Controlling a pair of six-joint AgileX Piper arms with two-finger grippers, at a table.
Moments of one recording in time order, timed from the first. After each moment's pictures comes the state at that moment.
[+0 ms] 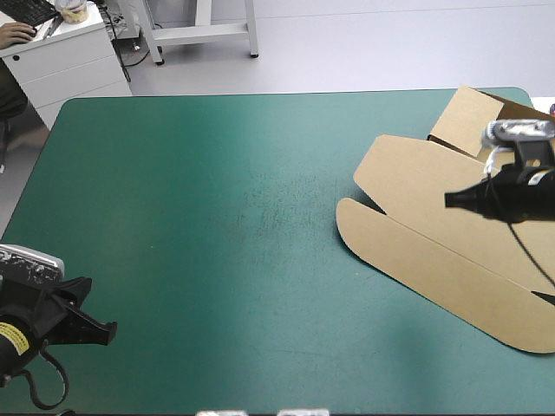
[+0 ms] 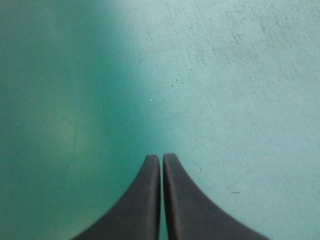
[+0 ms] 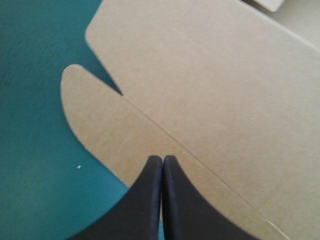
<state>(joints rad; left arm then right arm) -0.45 0.54 -0.89 0.20 1.11 -0.14 -0.12 1.17 -1.33 0.30 1.17 -0.27</state>
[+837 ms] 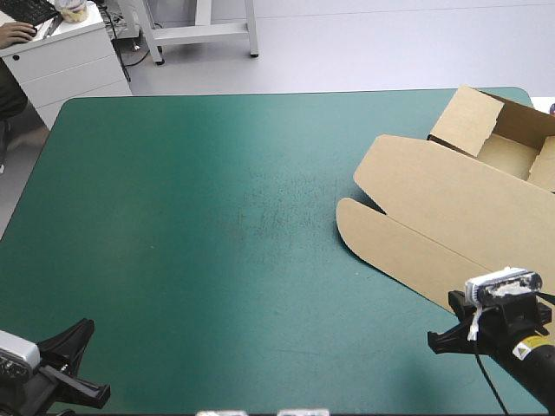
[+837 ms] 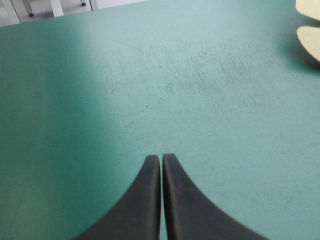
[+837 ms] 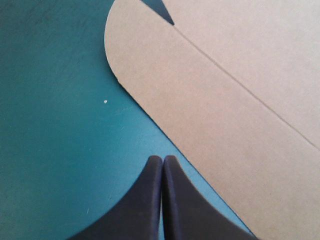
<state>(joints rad) -0.45 0.05 -0.55 0.11 0.94 -0.14 0.03 0.45 -0.58 0.32 0.85 -0.34</state>
